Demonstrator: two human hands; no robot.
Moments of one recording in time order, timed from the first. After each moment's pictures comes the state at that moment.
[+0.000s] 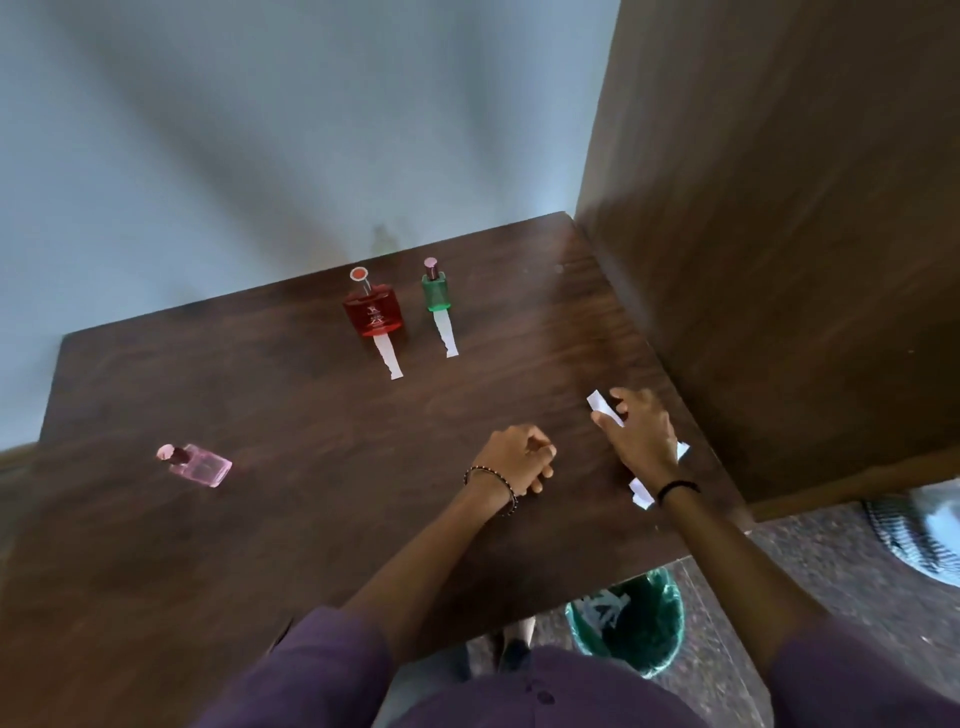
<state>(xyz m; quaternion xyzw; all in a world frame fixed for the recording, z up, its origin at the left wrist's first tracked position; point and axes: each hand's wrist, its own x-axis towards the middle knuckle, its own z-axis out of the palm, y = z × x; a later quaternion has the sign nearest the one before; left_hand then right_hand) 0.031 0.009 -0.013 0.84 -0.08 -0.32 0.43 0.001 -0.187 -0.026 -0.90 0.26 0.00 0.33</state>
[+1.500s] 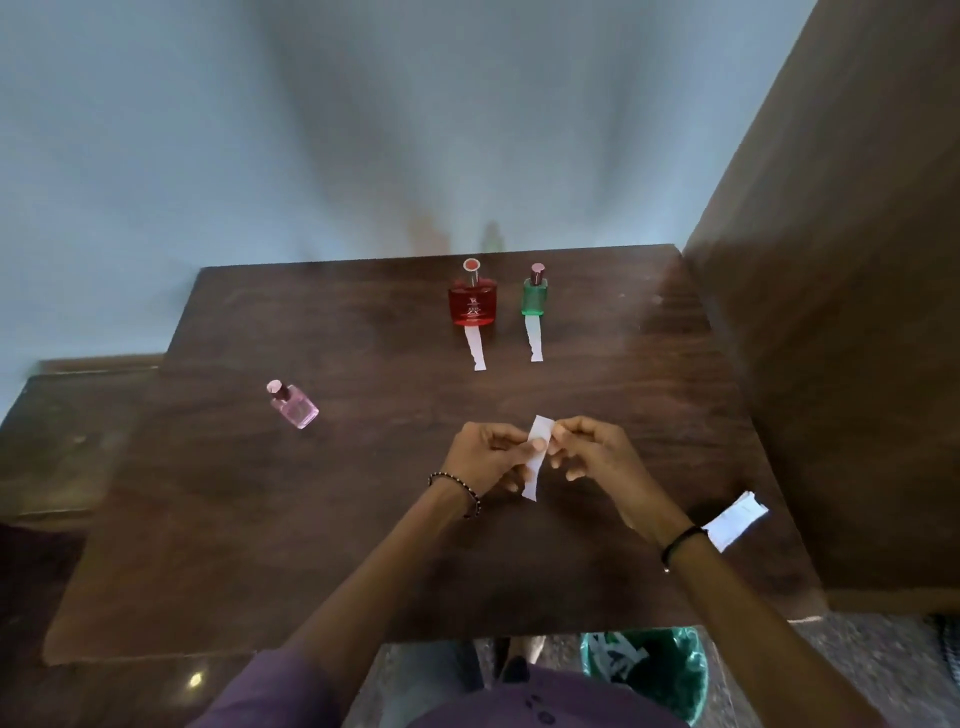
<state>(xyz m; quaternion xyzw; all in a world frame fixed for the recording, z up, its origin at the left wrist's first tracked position) 0.022 0.117 0.022 0.73 0.06 -0.22 0.65 0.016 -0.070 0.020 -0.74 0.10 0.18 0.64</state>
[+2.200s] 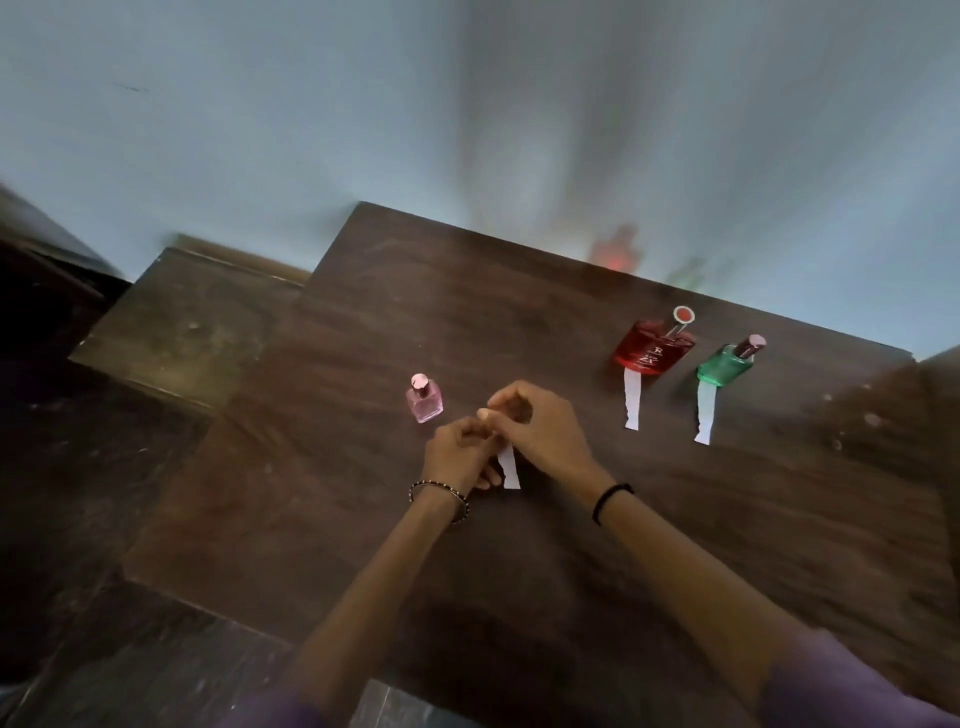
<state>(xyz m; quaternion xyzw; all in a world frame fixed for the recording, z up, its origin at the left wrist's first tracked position) 0.063 0.288 -0.033 0.69 0.32 -0.07 0.65 0.134 0.167 0.003 -0.85 -0.17 0.21 0.44</state>
